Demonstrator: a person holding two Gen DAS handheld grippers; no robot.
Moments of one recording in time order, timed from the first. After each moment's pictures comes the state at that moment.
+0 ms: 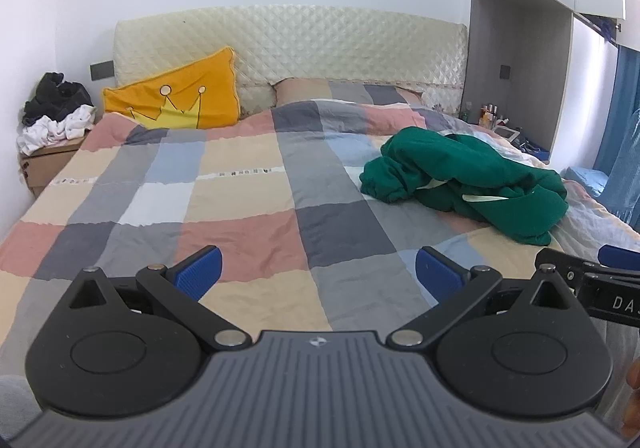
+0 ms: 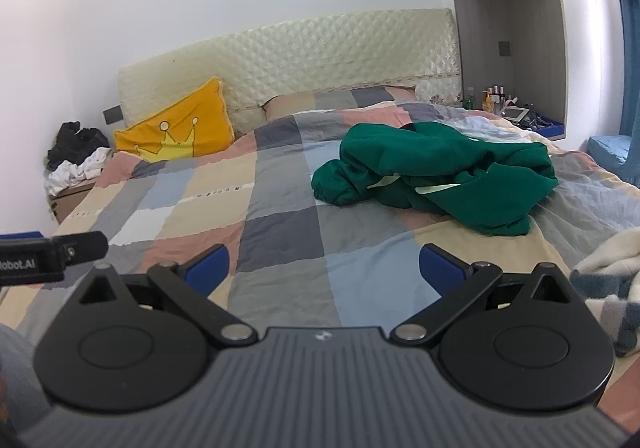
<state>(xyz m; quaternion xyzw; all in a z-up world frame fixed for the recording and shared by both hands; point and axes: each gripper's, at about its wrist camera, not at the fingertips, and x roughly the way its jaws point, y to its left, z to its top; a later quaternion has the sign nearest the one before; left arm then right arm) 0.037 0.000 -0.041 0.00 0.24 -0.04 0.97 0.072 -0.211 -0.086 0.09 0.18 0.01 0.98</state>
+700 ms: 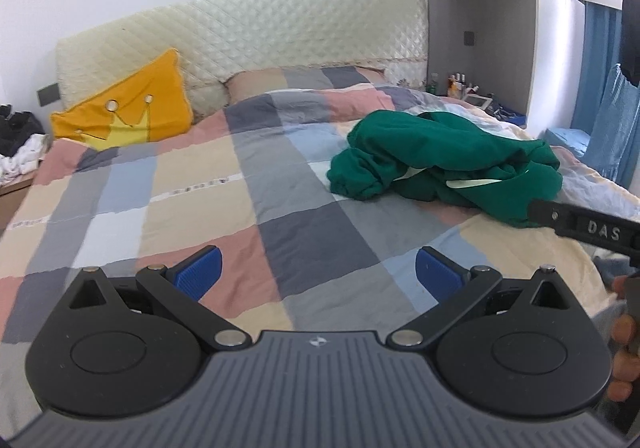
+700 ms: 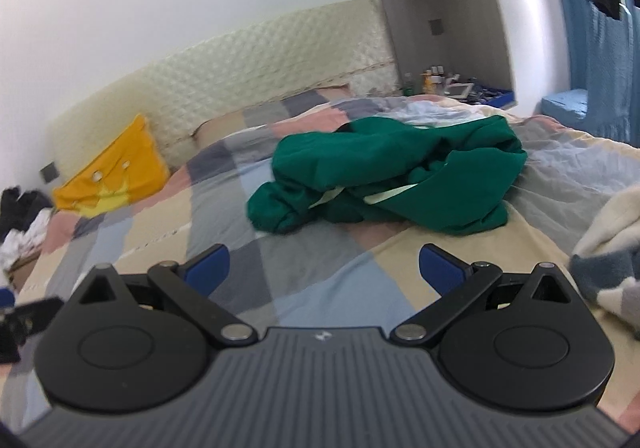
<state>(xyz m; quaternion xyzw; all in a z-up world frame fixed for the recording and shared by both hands) 0.151 -0.039 -0.057 0.06 0.26 -0.11 0.96 0.158 -0.255 -0.108 0.18 0.17 -0.09 0.97</state>
